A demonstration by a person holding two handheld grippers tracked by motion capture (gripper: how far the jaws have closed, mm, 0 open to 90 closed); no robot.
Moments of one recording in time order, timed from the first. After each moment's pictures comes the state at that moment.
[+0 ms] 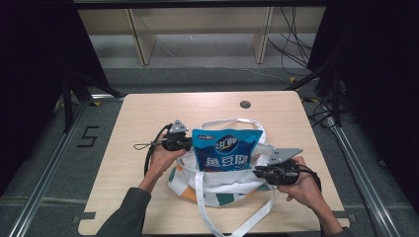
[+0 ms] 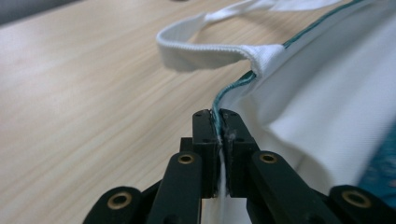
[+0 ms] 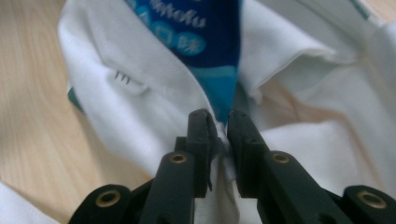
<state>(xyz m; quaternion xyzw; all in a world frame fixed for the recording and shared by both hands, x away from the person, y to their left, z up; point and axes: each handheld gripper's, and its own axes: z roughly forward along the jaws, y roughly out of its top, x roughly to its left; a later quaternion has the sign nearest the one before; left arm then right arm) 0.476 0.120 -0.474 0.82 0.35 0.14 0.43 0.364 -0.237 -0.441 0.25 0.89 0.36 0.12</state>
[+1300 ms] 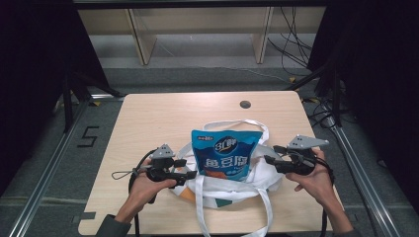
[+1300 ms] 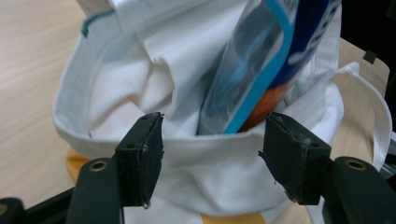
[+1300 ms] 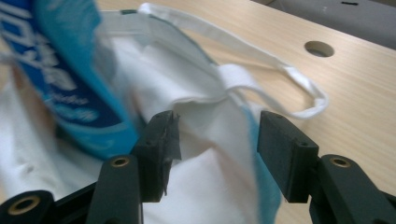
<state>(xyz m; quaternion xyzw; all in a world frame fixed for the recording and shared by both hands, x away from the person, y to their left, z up) 0.364 0.142 -0.452 0.81 0.34 0.05 0.48 0.381 -0.272 -0.418 0.35 0.81 0.43 0.19</state>
